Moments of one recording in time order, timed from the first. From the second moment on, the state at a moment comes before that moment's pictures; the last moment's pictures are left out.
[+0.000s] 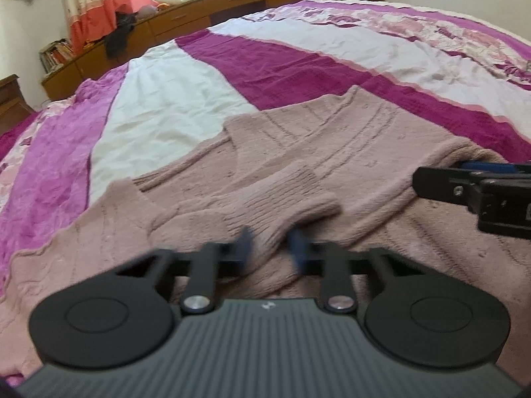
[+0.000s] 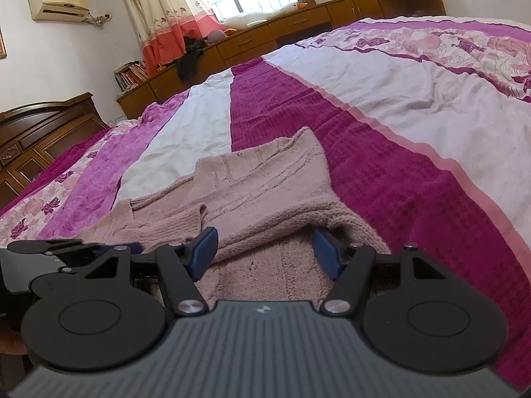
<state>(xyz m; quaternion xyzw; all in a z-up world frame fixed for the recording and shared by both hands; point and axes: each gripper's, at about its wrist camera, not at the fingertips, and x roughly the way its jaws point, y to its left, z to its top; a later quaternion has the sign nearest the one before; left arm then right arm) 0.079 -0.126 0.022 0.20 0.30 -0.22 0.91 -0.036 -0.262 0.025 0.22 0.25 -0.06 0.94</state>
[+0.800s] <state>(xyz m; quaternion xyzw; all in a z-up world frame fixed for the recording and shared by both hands) 0.090 0.023 0.056 0.00 0.30 0.02 0.95 -0.035 -0.264 0.020 0.22 0.24 -0.06 0.94</state>
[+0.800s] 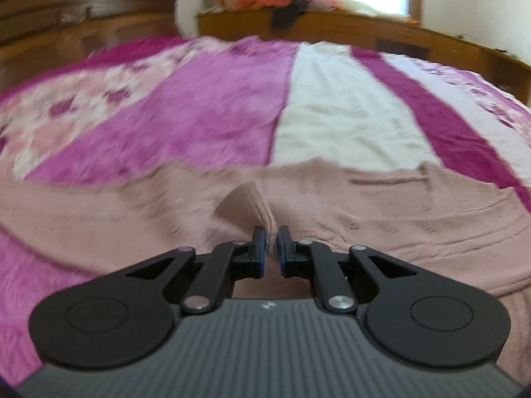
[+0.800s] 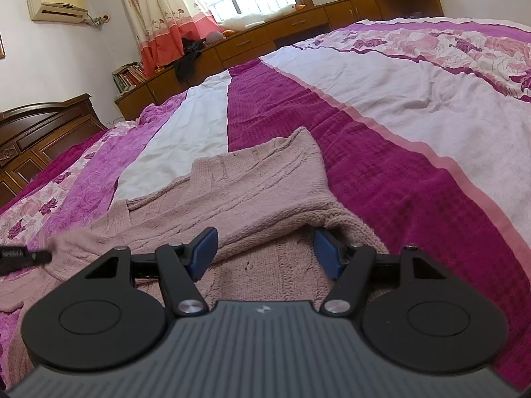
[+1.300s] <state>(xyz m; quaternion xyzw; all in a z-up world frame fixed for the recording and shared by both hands) 0.067 0.059 0.044 -0.02 0.33 0.07 0.94 -0.035 -0.264 0.020 0.22 0.24 -0.07 0.94</state>
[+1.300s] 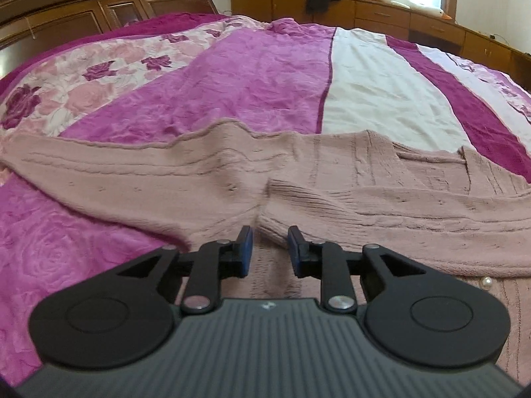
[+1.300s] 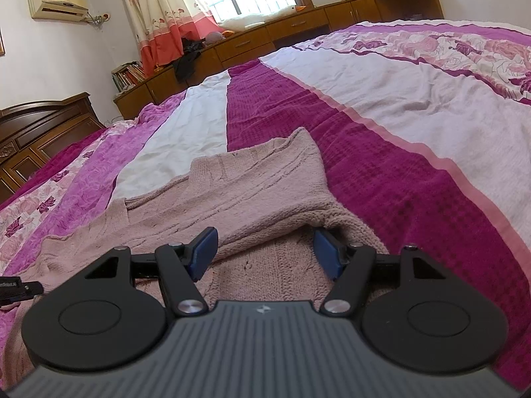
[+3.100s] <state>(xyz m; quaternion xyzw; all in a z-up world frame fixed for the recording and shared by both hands) 0.058 0.153 0.089 -0.02 0.31 0.12 0.94 -0.054 -0.227 0.060 0.20 0.25 -0.03 0.95</state>
